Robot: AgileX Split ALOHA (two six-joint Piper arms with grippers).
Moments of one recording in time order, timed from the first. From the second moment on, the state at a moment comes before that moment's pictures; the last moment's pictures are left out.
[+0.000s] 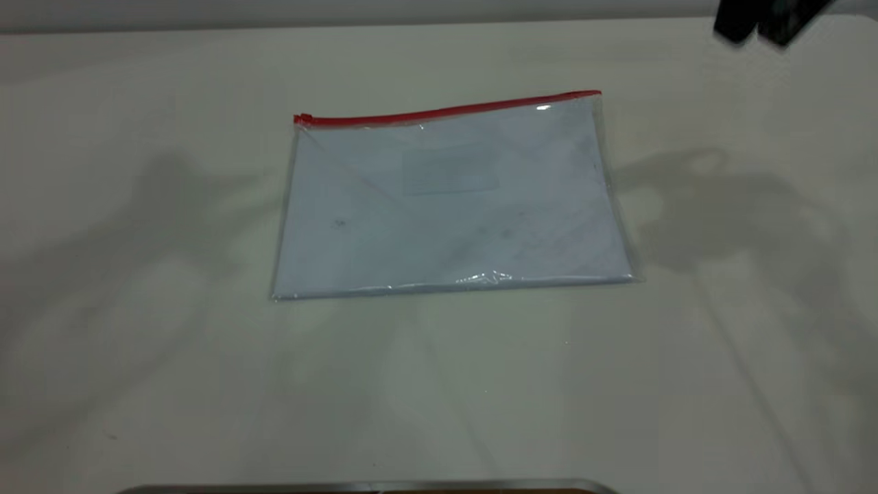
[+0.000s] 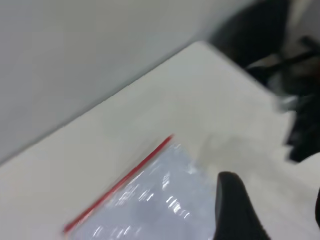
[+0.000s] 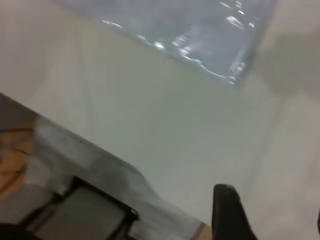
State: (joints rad) left arm -0.04 1.61 -1.95 -0.74 1.17 0.53; right arm 0.15 1.94 -1.48 0.37 1.19 -0.38
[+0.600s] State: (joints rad) left arm -0.04 1.19 -1.26 -0.15 1.17 0.16; right arm 0.19 1.24 -1.04 0.26 1.22 -0.22
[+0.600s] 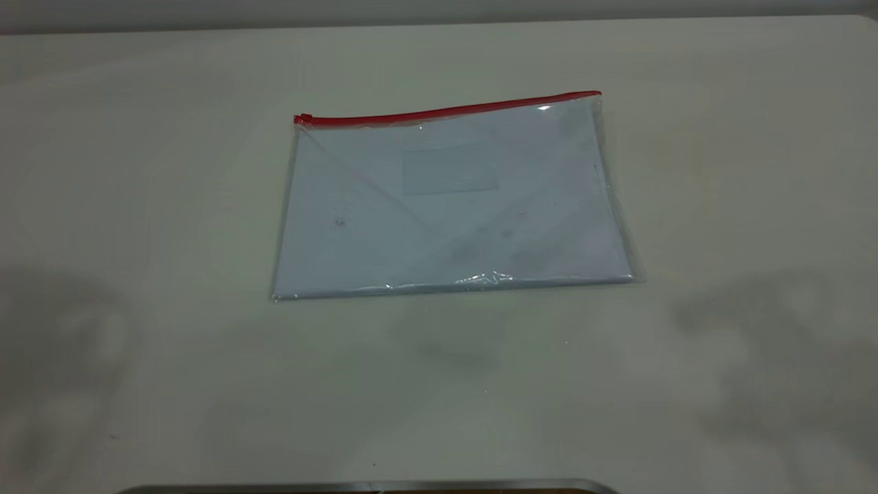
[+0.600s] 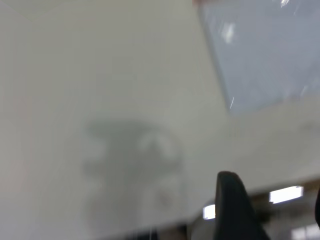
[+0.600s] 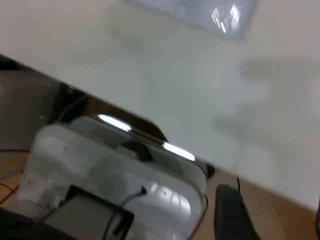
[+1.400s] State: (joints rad) left arm -0.04 0.62 -0.49 -0.09 1.10 0.11; right arm 0.19 0.80 -0.48 0.05 1.08 -0.04
